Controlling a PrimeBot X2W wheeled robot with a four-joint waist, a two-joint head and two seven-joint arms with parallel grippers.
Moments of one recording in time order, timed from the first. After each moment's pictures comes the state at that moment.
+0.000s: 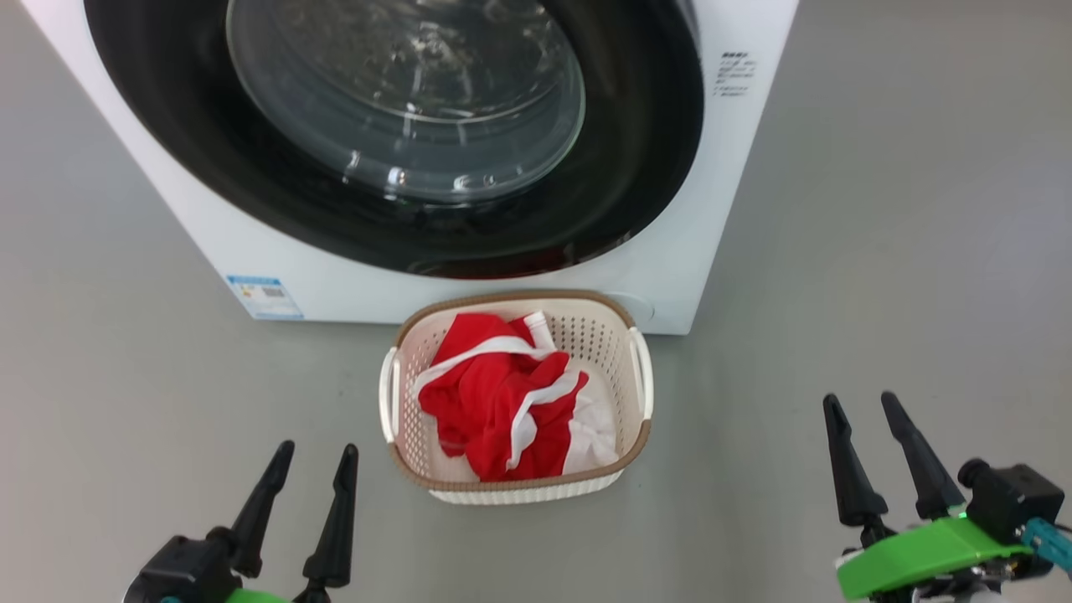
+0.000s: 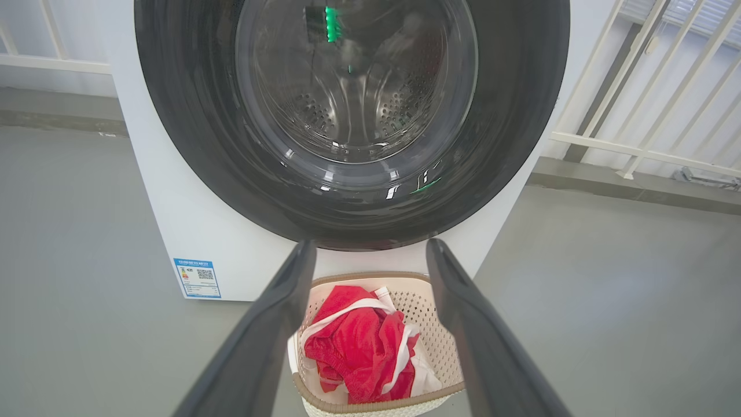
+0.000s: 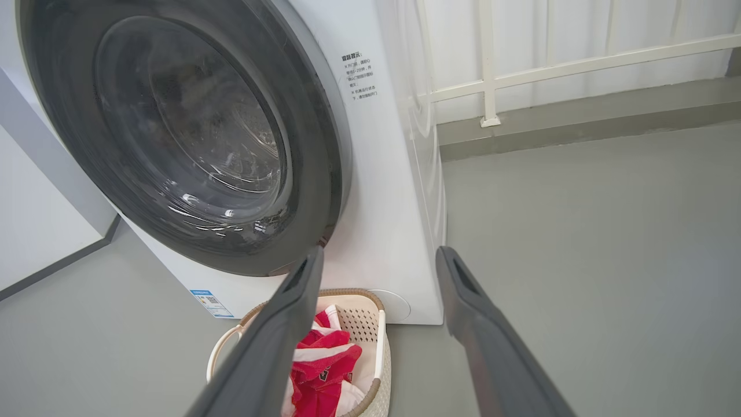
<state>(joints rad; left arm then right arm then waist) -0.06 0.11 -0.10 0.20 -0.33 -0.13 -0.25 -0.03 -0.06 -0.02 0.25 0.41 0.13 -0.26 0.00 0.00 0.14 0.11</state>
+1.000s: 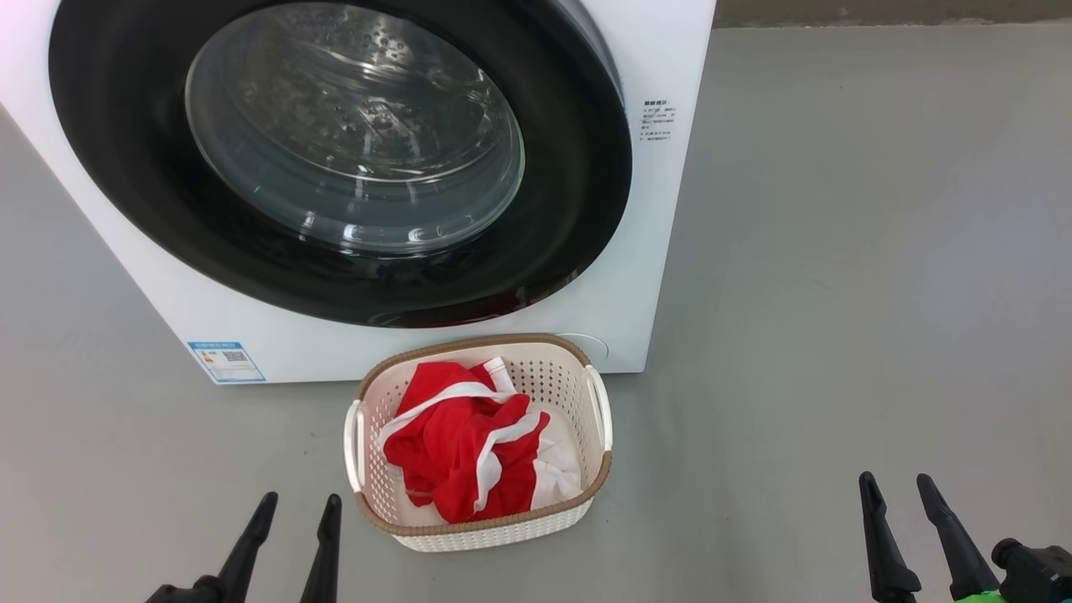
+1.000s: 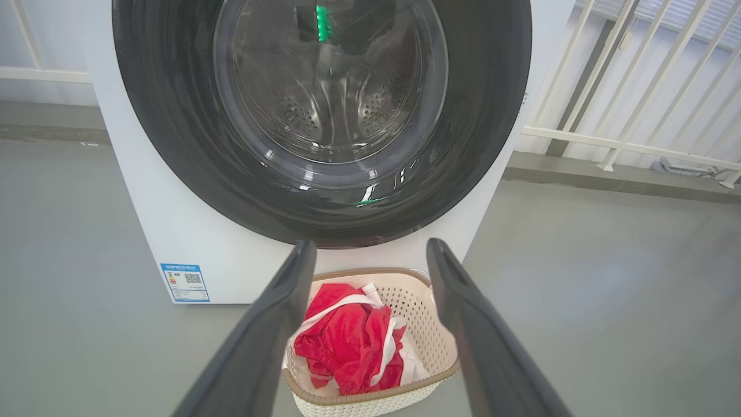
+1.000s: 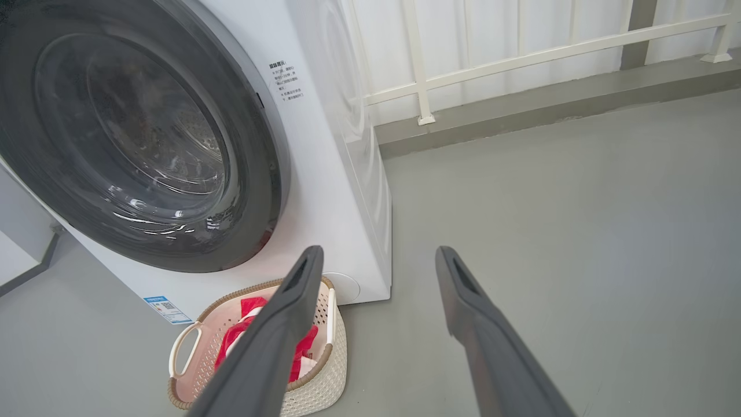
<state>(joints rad) 0.04 0.12 -0.06 0.19 -0.32 -0.13 -0.25 0.14 -0.04 -0.09 0.21 0.41 0.13 -0.26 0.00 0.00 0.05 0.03</state>
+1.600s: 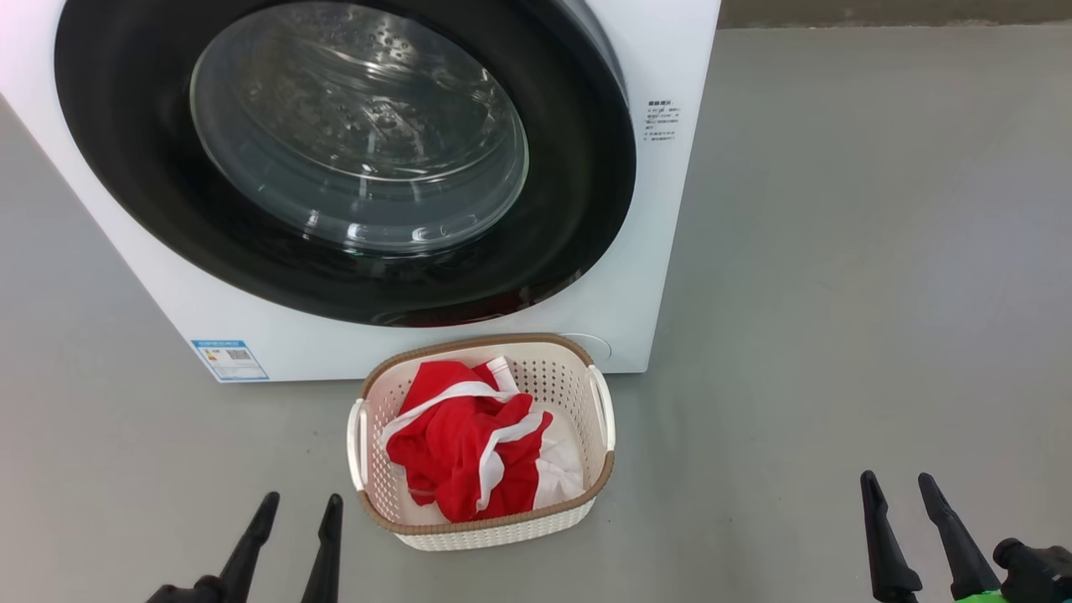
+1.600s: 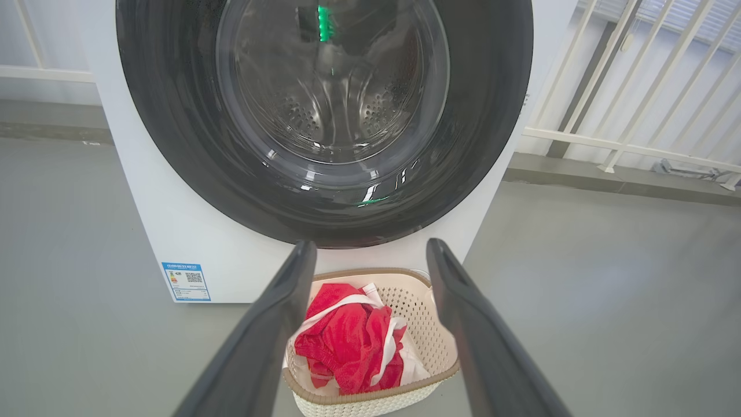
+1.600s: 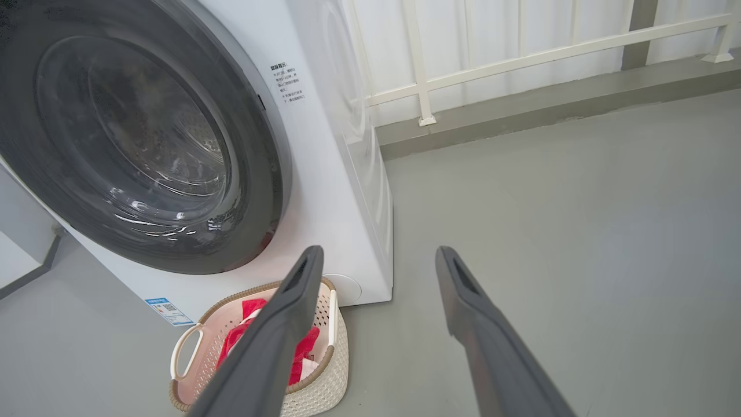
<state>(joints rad) 0.04 0.12 -0.06 0.18 -0.32 -0.13 -0.25 0.14 -0.04 -0.10 0.21 0.41 0.13 -0.26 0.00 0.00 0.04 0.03</state>
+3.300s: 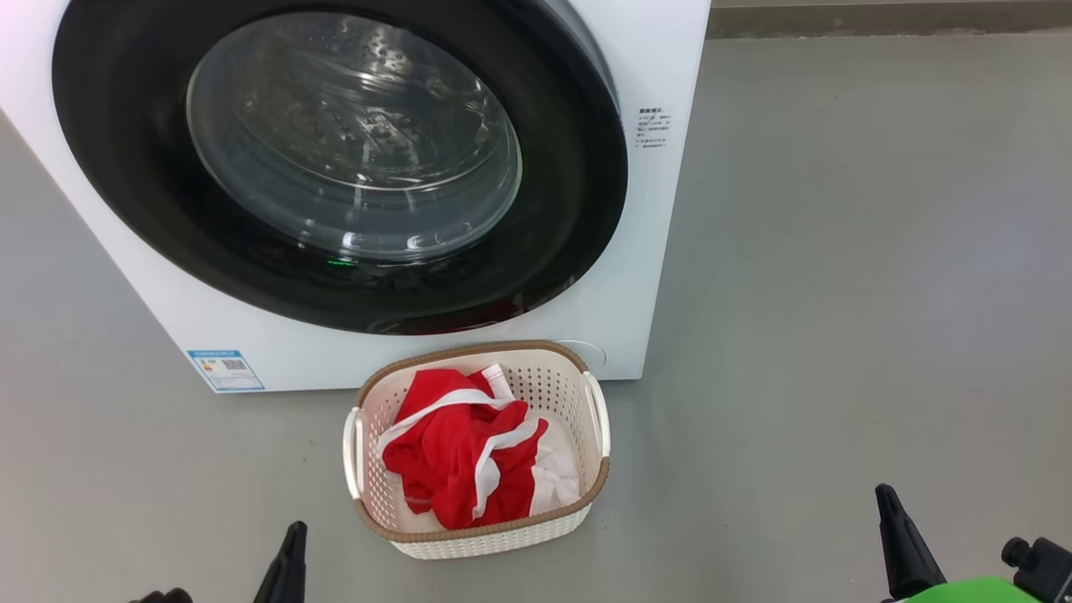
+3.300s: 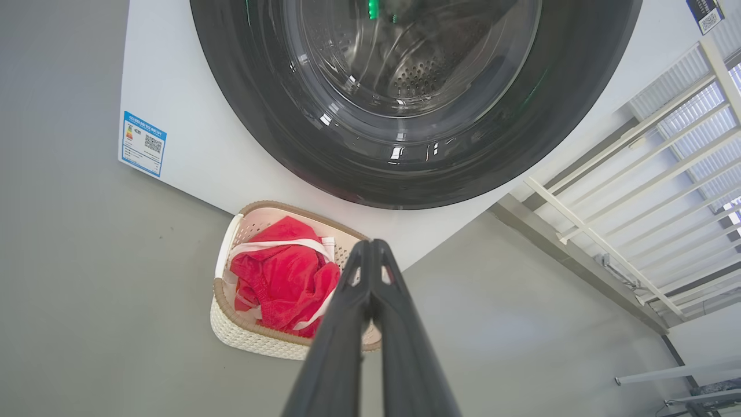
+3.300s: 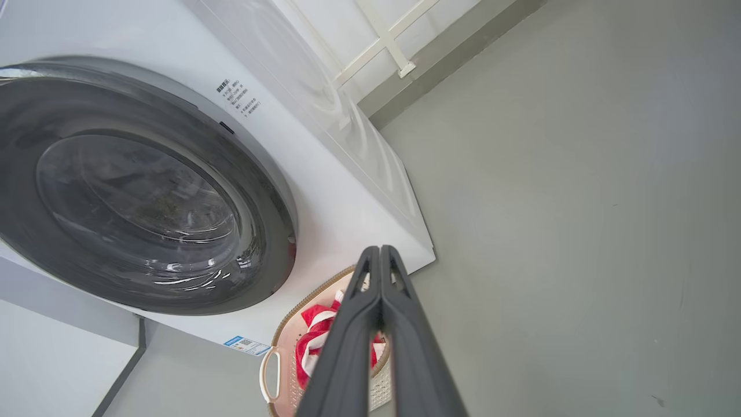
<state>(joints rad) 0.03 0.08 -0.05 0.28 -0.76 -0.12 -0.14 0.10 -0.02 -0.09 0.30 0.81 0.13 -0.14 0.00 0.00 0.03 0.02</state>
